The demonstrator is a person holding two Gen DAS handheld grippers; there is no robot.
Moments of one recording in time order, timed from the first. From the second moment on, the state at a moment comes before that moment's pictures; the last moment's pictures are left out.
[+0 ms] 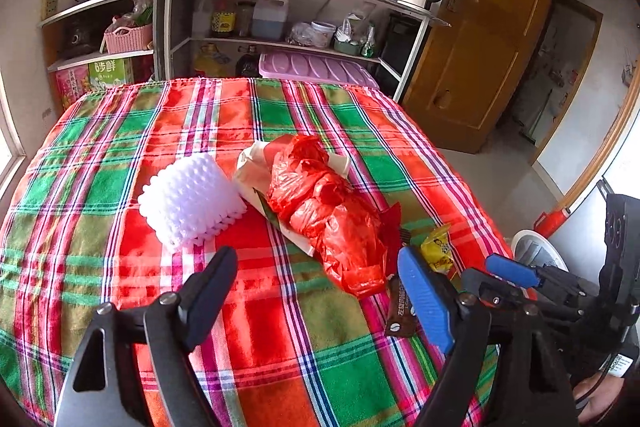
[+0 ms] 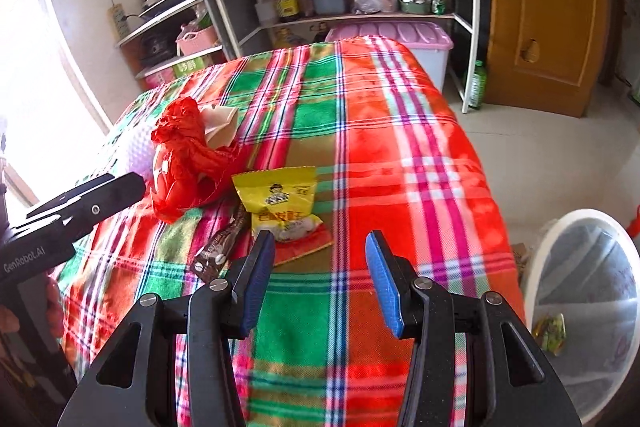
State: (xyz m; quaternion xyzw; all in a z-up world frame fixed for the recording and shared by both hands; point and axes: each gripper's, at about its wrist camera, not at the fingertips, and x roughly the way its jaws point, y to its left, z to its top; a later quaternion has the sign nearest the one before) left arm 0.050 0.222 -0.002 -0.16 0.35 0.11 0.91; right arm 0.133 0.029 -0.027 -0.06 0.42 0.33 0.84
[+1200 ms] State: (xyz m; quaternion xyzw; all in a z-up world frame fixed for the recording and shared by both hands) left arm 0.090 0.228 -0.017 -0.15 0.38 0.11 0.91; right arm 0.153 0.069 -0.042 -0.08 0.43 0.34 0.83
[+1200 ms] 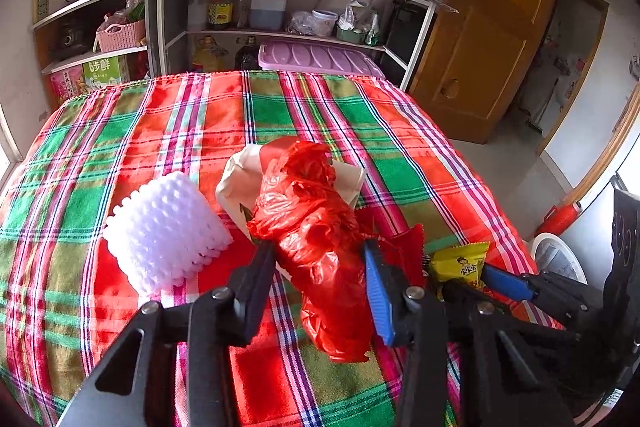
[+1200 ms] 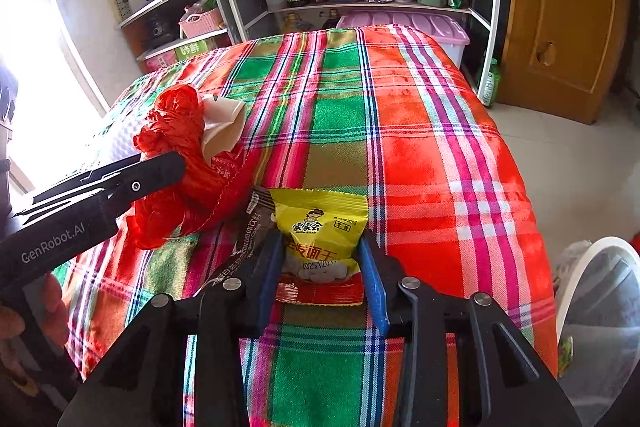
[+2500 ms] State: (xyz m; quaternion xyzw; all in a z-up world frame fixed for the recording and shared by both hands) left arm 0.059 0.174 0.023 -0.10 0.34 0.05 0.93; right arm 0.118 -0.005 0.004 -0.04 0.38 0.30 0.87
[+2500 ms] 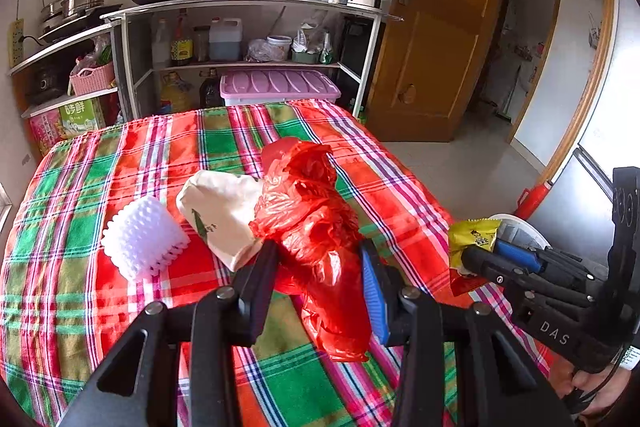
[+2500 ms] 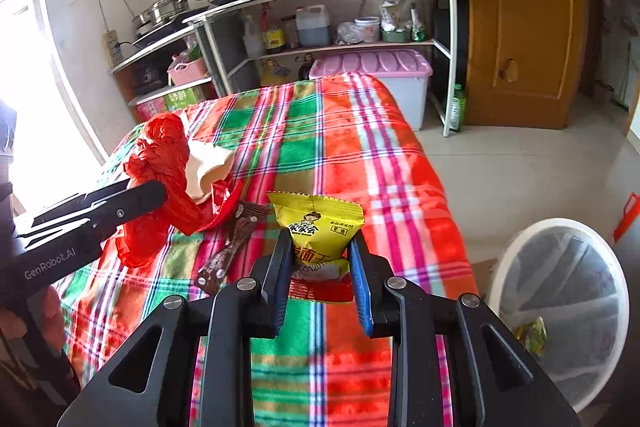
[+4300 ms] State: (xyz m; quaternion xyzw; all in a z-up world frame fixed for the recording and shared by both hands) left arm 0.165 -0.082 -0.025 0.01 0.43 -0.12 0.89; right arm 0.138 -0.249 -0.032 0.04 0.42 0.05 0.91
